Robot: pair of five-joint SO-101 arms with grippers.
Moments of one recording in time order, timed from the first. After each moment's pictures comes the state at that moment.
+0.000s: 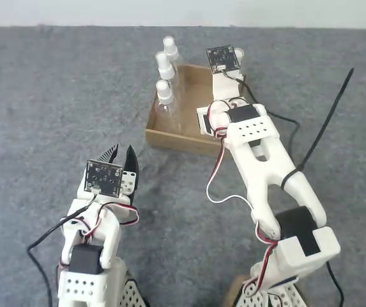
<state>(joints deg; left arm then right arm) 0.3 -103.4 97.0 40.8 -4.2 -20.8 6.3 12.0 45.8 -4.3</state>
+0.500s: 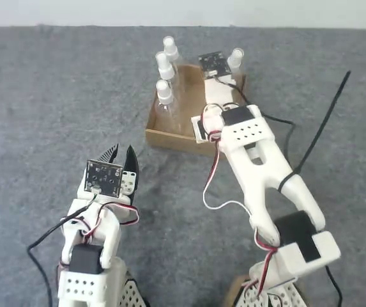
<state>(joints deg) 0.3 -103.4 97.0 40.8 -4.2 -23.4 4.3 12.0 53.3 -4.3</state>
